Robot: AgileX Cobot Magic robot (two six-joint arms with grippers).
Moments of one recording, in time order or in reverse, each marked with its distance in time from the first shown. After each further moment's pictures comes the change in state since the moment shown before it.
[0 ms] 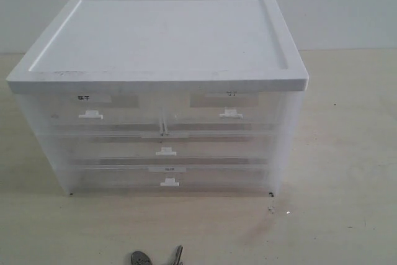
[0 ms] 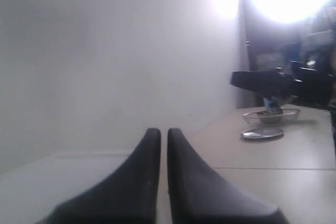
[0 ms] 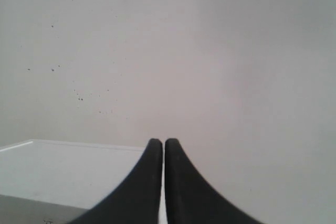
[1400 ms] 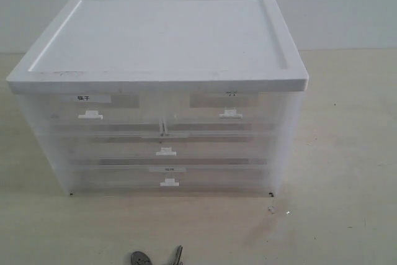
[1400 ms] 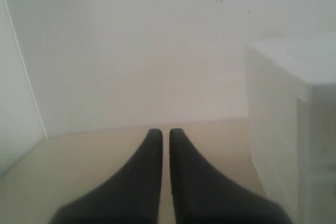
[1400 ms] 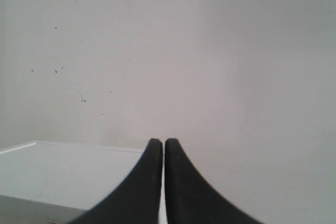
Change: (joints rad) left arm 1.508 -0.339 0.002 0.608 0.693 -0.704; right arm 0.000 -0.002 0.000 0.000 -0.010 0.000
